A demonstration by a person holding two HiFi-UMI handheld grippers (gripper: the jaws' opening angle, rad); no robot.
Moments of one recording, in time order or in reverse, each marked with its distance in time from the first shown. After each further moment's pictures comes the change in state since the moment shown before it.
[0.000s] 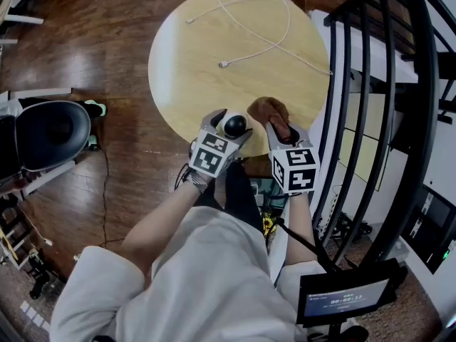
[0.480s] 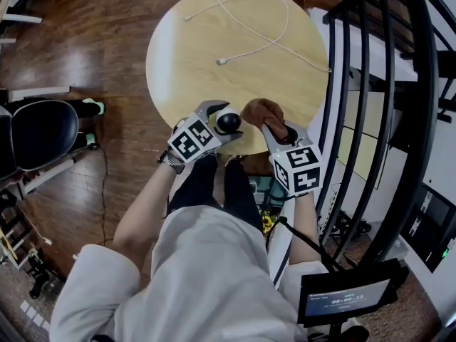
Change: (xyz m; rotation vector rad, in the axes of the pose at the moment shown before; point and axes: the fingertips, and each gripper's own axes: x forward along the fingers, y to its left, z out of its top) left arm -0.008 -0.002 -0.002 0.377 0.065 -0.290; right arm -0.010 0.016 0.004 -0.071 0.026 0.128
